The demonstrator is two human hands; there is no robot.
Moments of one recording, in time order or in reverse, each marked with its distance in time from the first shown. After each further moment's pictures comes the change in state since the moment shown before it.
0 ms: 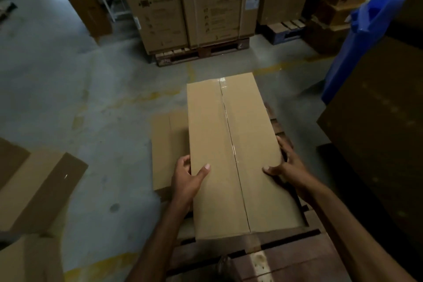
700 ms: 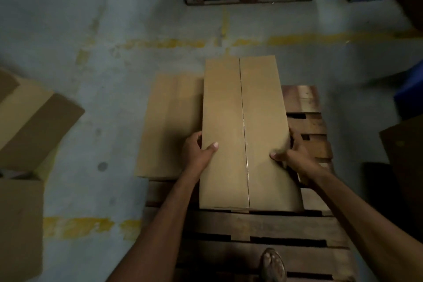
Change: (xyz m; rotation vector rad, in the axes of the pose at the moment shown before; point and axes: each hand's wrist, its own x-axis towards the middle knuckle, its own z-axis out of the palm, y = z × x) left_hand 0.299 -0.188 0.109 0.135 0.199 -0.194; right_hand 0.341 0.084 0.022 -0.125 -0.196 0.195
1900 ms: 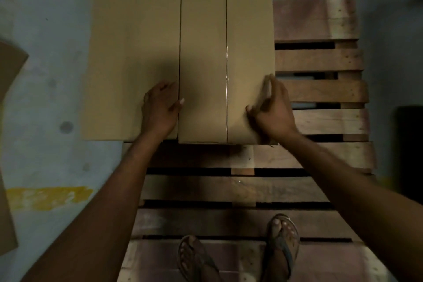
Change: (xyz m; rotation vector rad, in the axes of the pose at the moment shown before) left_hand 0.102 -0.129 0.021 0.616 -0.024 0.335; right_hand 0.177 0.175 0.082 -0.561 0.203 -0.236
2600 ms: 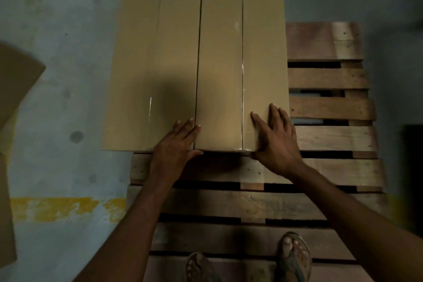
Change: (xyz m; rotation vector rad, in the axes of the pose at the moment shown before) left_hand -0.060 -0.039 0.014 0.422 0.083 0.452; right_hand -0.033 0.003 0.022 -0.600 -0.167 -0.245
